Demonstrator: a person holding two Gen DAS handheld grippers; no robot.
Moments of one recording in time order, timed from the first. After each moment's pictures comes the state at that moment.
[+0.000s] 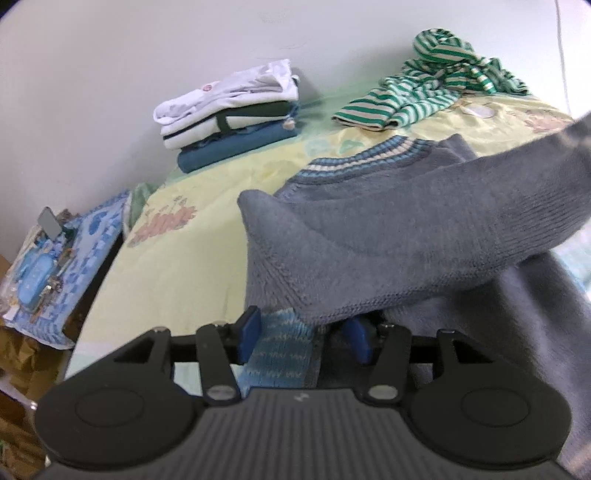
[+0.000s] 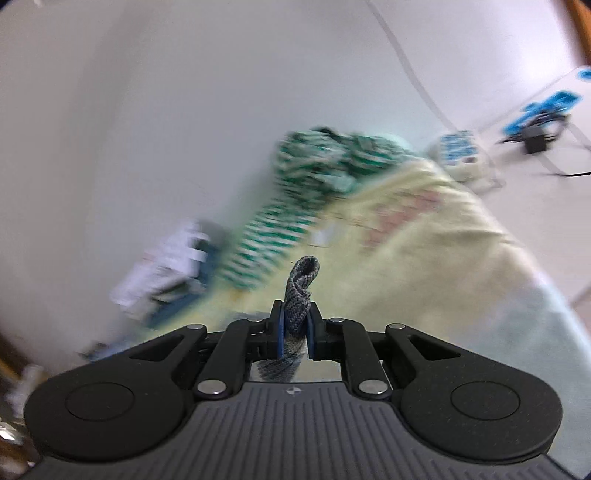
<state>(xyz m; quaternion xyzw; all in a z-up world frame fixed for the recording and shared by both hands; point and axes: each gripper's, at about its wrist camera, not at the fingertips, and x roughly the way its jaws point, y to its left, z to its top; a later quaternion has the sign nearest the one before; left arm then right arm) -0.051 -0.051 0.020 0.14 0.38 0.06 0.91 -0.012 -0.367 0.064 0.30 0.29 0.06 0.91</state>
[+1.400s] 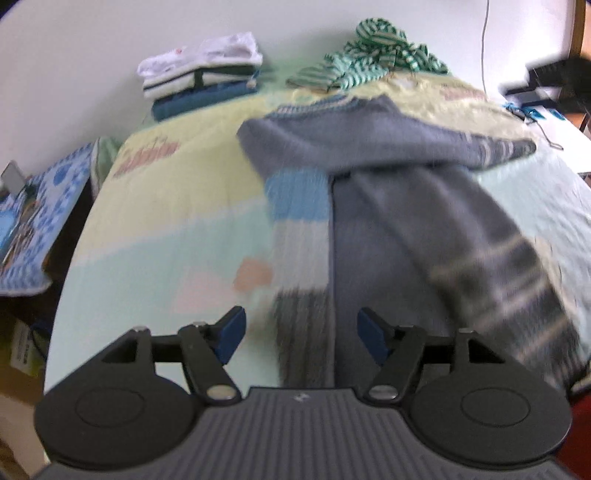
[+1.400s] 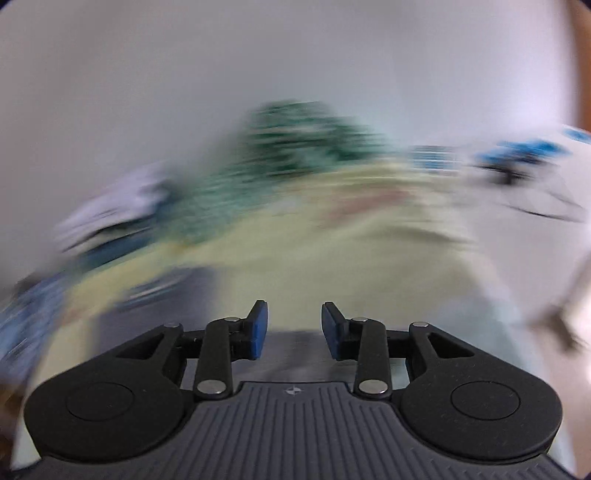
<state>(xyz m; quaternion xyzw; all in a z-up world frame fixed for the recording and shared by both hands) -0.186 0.014 0.045 0.08 0.44 -0.06 0.89 -0.021 -0.325 0.068 0.17 0.33 0.09 0.92</state>
